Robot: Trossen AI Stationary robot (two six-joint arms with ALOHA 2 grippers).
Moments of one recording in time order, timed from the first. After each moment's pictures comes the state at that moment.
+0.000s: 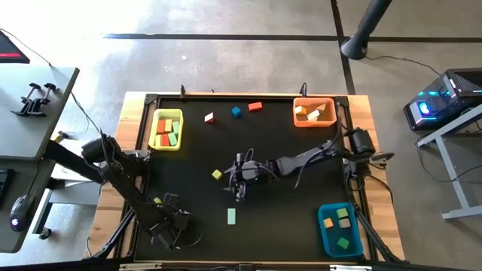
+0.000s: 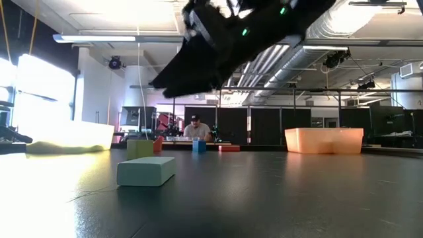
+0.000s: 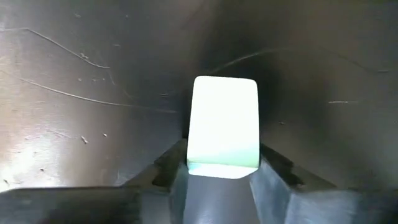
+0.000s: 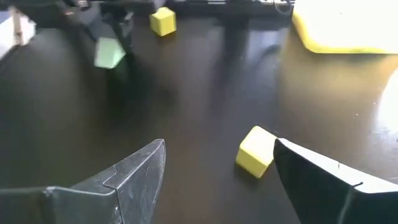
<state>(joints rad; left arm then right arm) -0.89 1.73 0.96 -0.84 -0.05 -0.70 0.19 1.94 1.19 0.22 0.13 0.07</state>
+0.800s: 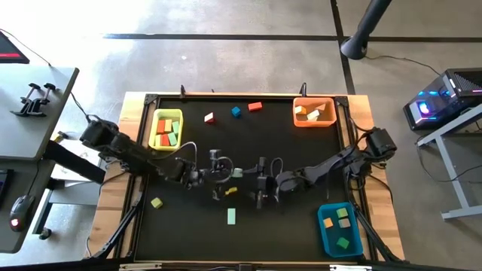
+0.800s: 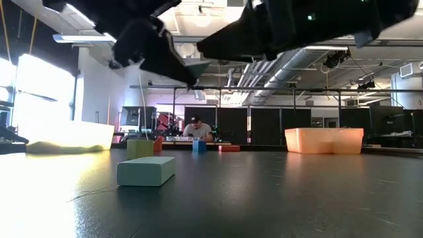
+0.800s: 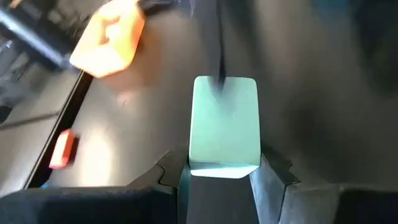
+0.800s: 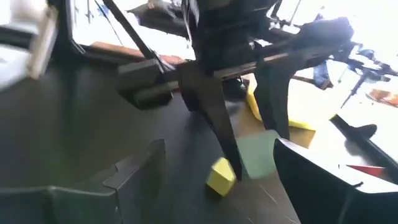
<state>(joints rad) -0.34 1.56 0.85 0.03 -0.60 0.11 0.33 1.76 0.80 0.74 0.43 -0.17</state>
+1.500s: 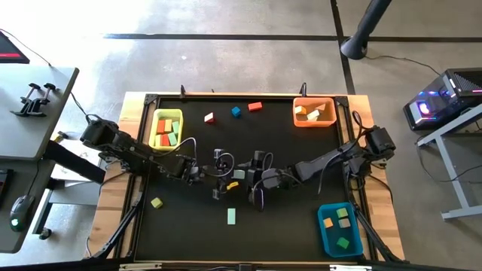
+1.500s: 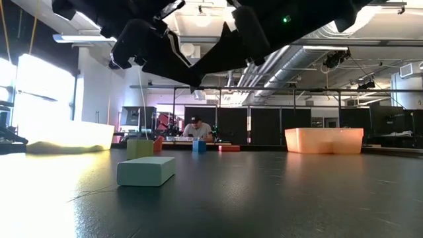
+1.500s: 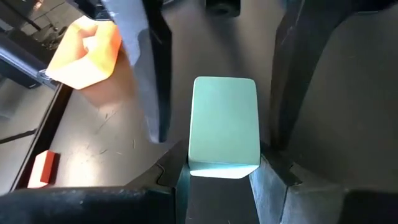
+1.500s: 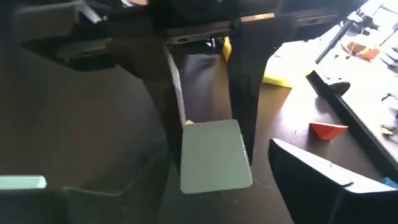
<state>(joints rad) -0.28 1.56 0.84 0.09 -0.47 0.19 0.29 1.76 0.97 0.34 0.49 -0.11</state>
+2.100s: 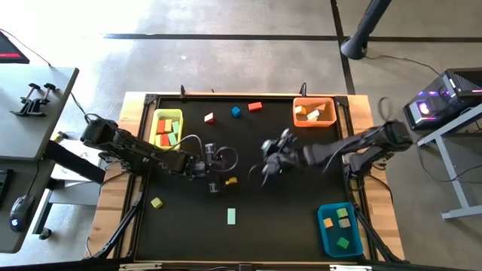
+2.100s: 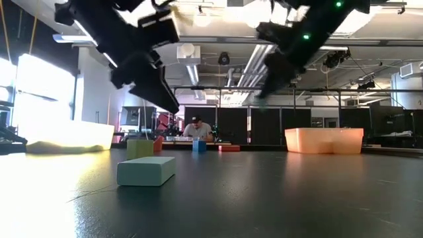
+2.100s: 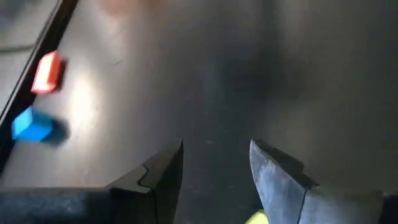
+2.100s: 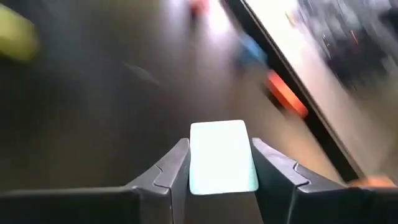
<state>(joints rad) -0.22 1.56 0.84 -0.17 -0.51 -0.05 0.14 1.54 0.97 -0.43 0.75 0.27</state>
